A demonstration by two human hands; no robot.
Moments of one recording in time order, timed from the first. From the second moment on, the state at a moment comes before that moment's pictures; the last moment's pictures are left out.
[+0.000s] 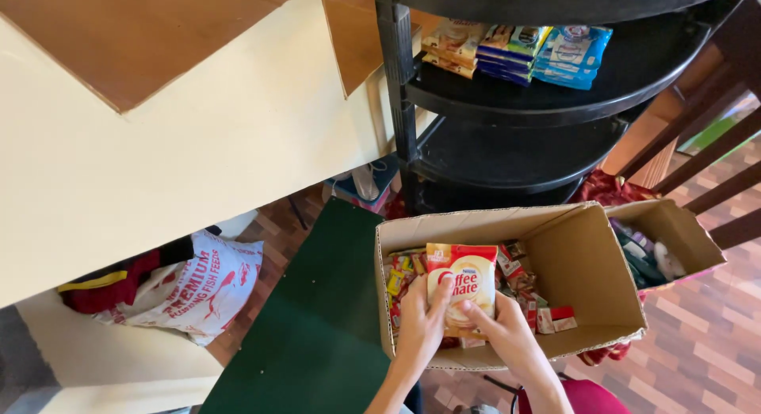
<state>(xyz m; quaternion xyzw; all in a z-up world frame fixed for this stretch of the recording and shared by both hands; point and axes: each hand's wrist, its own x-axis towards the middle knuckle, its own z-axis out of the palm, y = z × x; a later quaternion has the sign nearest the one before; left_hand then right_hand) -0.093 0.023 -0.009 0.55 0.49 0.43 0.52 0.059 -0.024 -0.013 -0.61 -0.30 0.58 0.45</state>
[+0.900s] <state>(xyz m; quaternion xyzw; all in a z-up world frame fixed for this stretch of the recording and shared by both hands) -0.099 0.023 0.019 0.58 0.38 0.46 0.56 0.089 -0.026 0.020 -0.47 -0.41 0.58 0.52</state>
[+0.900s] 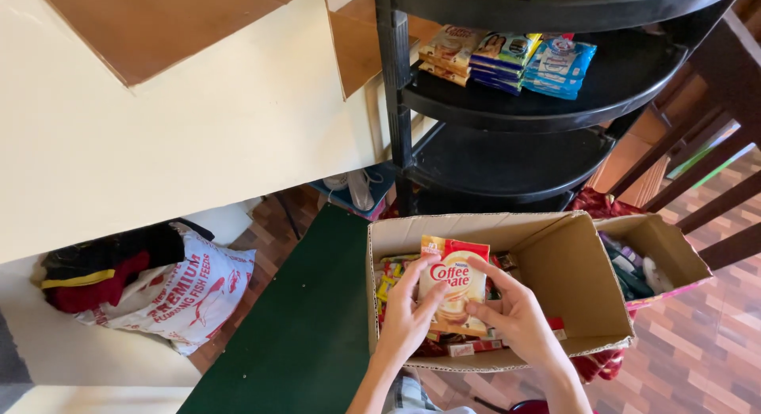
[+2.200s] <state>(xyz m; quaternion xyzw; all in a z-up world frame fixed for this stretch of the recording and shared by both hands) -0.019 0.258 0.067 0.60 0.29 0.63 0.39 0.106 0.231 0.069 -0.49 -0.49 0.25 0.68</state>
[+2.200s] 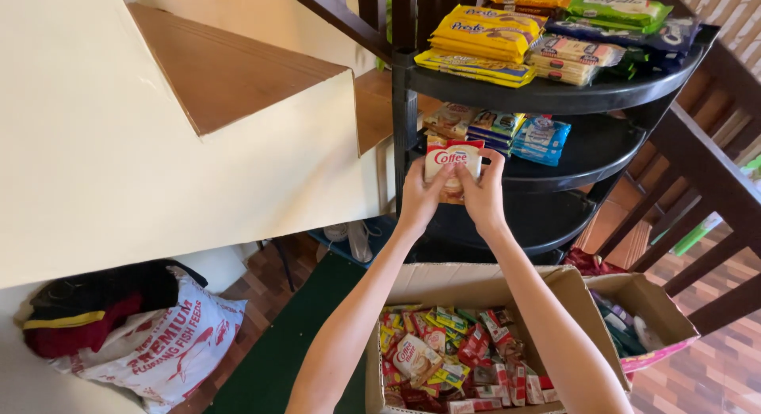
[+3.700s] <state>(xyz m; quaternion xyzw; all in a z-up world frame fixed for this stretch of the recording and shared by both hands) 0.075 0.488 0.069 0.81 0.41 0.41 -0.01 0.170 0.366 0.110 -0.63 -0.65 -0.16 0.39</state>
